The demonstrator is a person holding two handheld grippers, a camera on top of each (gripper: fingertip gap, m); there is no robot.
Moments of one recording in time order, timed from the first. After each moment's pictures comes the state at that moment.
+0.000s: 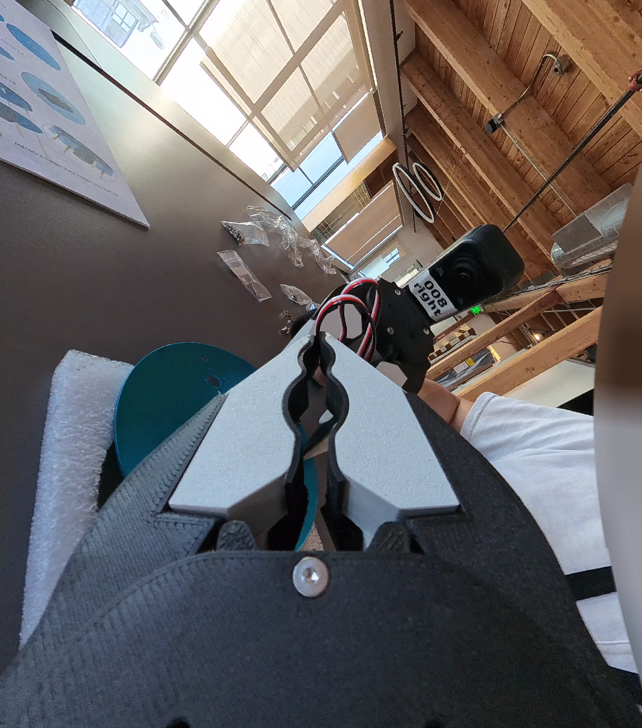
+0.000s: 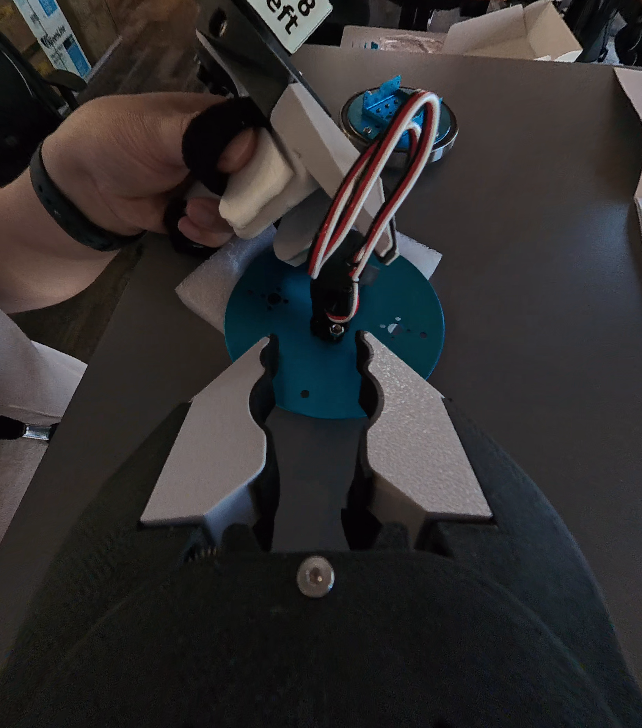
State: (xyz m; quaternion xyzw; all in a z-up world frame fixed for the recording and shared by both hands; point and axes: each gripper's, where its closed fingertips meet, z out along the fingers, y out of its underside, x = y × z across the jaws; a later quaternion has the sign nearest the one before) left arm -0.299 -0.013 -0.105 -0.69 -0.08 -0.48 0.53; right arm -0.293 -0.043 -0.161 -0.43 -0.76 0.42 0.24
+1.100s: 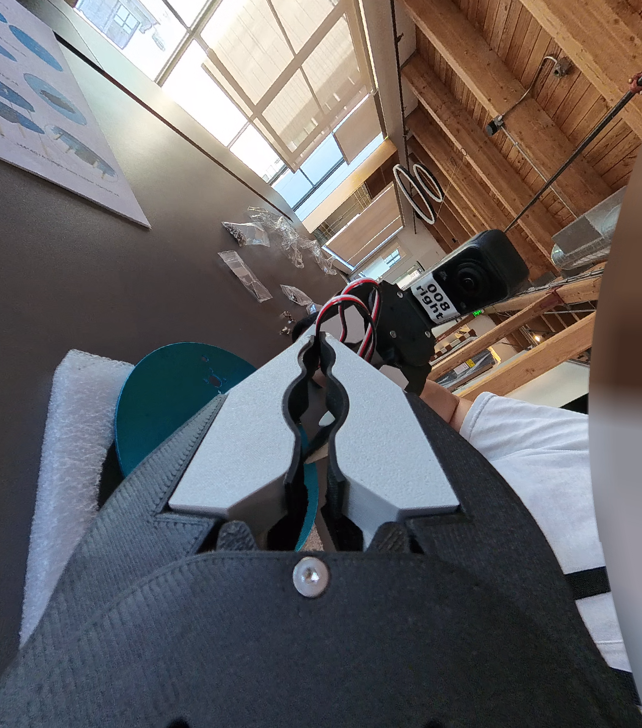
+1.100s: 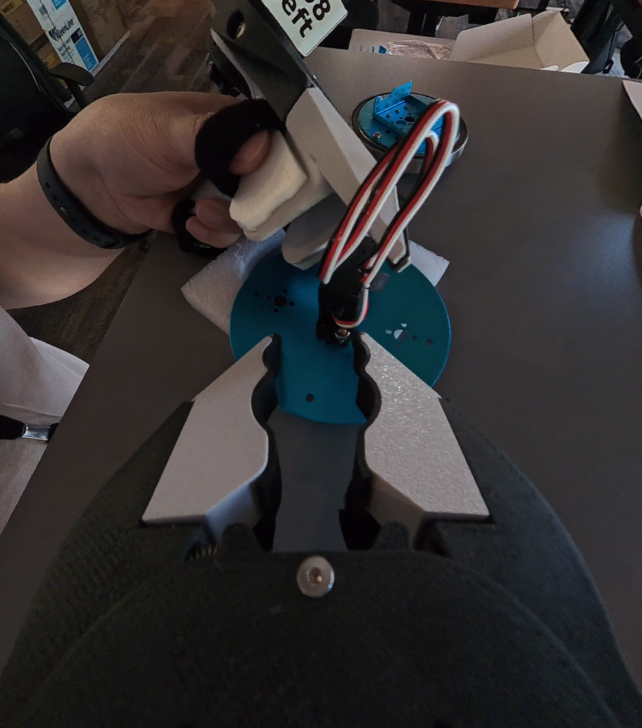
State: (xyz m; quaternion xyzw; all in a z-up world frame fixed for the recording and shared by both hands) left arm -0.300 -0.014 -0.105 -0.69 -0.09 -0.48 0.54; right arm -0.293 -0.047 -0.160 -0.42 -0.77 0.42 0.25
